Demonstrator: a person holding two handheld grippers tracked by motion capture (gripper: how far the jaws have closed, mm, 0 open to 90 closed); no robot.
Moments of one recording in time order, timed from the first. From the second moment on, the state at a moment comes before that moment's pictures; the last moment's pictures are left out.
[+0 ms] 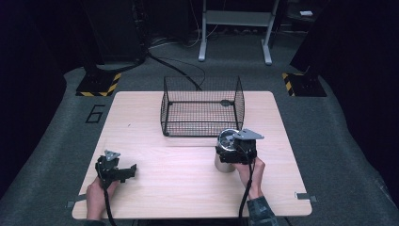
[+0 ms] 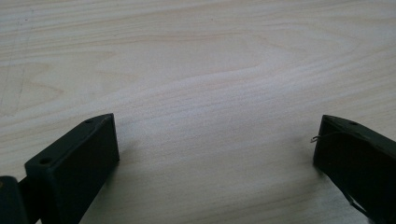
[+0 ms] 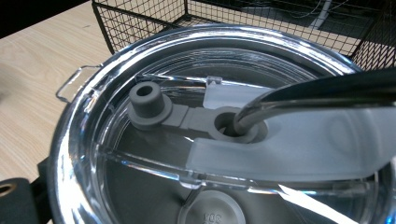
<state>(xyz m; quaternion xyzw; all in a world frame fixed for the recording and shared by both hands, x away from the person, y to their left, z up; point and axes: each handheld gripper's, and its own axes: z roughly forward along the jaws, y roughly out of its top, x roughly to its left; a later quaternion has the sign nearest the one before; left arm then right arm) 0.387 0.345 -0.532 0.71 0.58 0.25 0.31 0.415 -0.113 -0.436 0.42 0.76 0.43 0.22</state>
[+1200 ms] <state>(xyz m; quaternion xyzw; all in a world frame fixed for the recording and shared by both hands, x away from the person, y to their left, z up) 0.387 0.345 -0.532 0.71 0.58 0.25 0.31 0.421 -0.117 -0.402 0.41 0.76 0.43 0.24</state>
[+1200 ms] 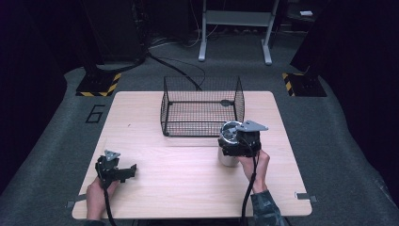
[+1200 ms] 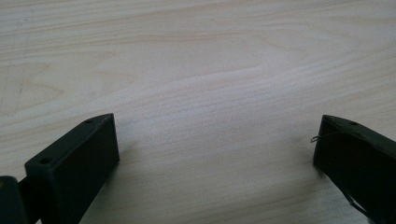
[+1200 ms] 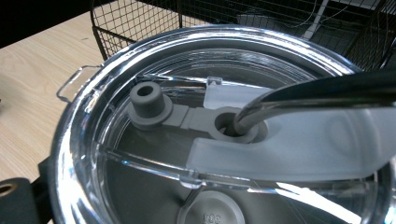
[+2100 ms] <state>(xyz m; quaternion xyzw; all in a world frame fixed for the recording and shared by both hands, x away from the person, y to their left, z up) 0.387 0.345 -0.532 0.71 0.58 0.25 0.31 0.431 -0.116 -0.364 0.40 0.76 0.44 0.25</state>
